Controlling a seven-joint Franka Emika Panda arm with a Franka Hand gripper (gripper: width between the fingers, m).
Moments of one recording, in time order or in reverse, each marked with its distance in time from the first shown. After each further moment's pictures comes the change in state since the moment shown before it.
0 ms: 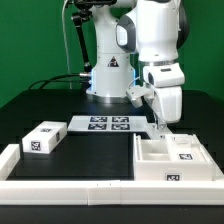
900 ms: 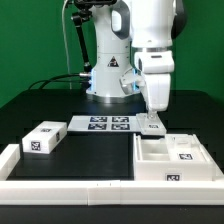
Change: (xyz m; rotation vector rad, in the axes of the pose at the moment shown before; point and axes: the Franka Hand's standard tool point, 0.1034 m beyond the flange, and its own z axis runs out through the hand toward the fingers) arm -0.028 0.009 -0.041 -0.001 -0.065 0.113
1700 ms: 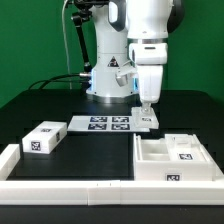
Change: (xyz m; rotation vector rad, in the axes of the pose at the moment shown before) arm -0.017 -0.006 -0.006 -0.006 -0.010 0.079
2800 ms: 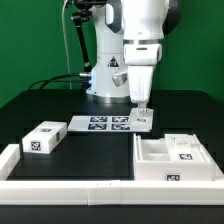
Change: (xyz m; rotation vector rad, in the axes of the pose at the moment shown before) arm 0.008 0.004 -0.001 -0.064 0.038 0.093
